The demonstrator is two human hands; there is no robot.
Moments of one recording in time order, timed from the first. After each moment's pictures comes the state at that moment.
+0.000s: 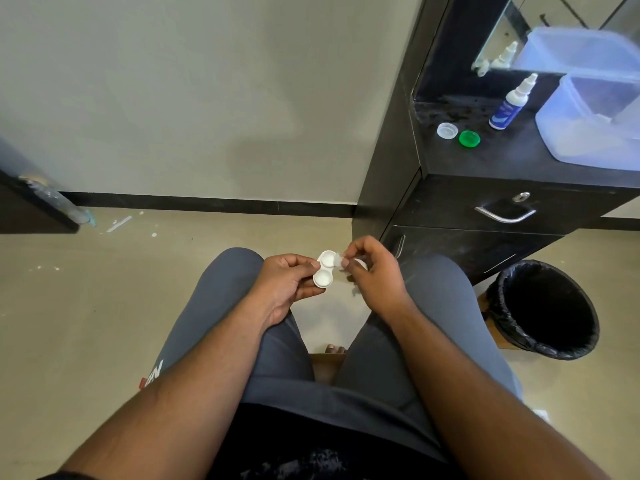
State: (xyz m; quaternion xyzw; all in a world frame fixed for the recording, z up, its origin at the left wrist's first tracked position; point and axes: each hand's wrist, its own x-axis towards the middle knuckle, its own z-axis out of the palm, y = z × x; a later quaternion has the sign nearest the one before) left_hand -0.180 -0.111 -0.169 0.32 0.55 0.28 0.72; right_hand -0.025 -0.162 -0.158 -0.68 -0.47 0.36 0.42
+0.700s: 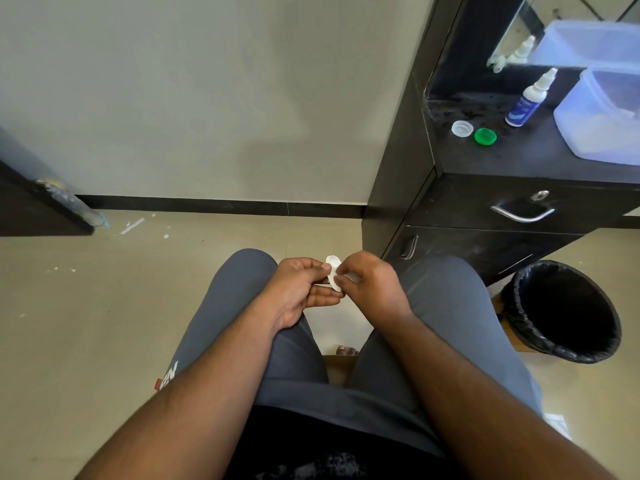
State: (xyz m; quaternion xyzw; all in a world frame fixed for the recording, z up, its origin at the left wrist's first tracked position) left_hand -0.184 -0.113 -0.162 0.33 0.54 0.23 0.75; right_hand -0.046 -0.165 -0.161 -0.66 -0.66 0.19 0.29
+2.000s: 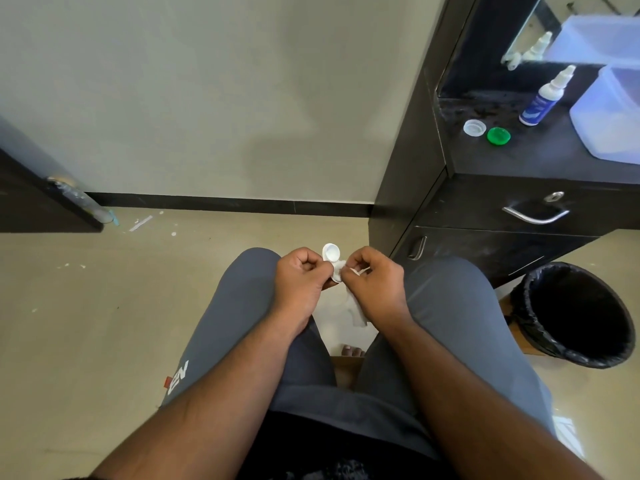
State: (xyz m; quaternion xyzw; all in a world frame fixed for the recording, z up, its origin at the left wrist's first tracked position) left_hand -0.179 -0.124 -0.168 0.44 0.58 0.40 0.56; right_hand -0.060 -0.158 -0.161 -0.72 -0.48 0.30 0.40
